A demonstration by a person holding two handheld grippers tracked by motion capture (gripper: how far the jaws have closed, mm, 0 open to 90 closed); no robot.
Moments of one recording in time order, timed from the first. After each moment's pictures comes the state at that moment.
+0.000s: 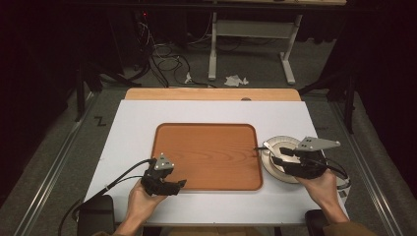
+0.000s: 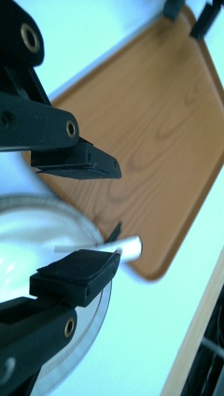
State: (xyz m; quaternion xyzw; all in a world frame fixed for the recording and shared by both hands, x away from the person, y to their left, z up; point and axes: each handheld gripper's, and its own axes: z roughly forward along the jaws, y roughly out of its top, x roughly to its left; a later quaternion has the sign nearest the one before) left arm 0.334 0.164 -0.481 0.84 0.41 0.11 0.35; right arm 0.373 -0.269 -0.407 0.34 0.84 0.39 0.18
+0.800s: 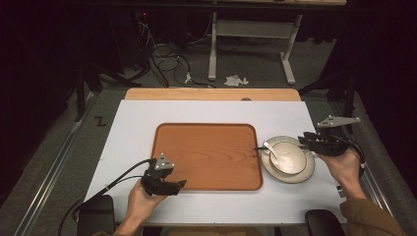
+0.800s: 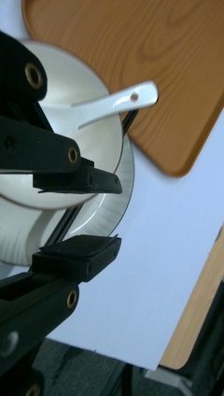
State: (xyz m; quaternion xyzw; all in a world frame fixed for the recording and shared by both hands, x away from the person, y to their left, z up) left arm 0.335 0.164 -0.482 0.84 0.41 0.11 0.34; right arm 0.432 -0.331 -0.394 0.41 0.83 0.32 0.21
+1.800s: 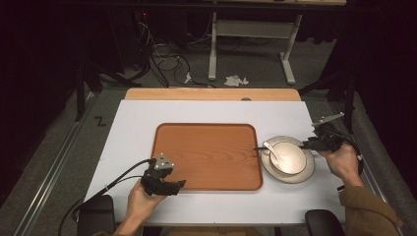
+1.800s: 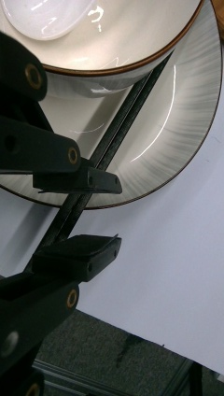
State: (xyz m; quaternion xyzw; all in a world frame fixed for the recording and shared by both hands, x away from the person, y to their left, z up) left arm 0.335 0.165 -0.482 0.84 0.41 0.11 0.34; right arm 0.483 -0.357 -0.443 0.45 0.86 0.19 0.17
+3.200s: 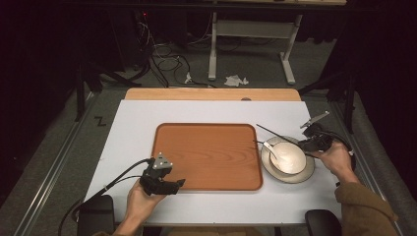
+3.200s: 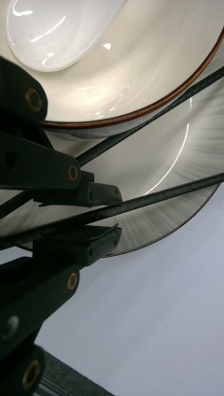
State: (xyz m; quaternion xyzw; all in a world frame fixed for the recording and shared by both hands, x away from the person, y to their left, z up) left arm 0.335 0.167 -0.481 0.83 0.42 0.11 0.35; right arm 0.490 -0.334 -0.450 0.41 0.89 0.16 0.13
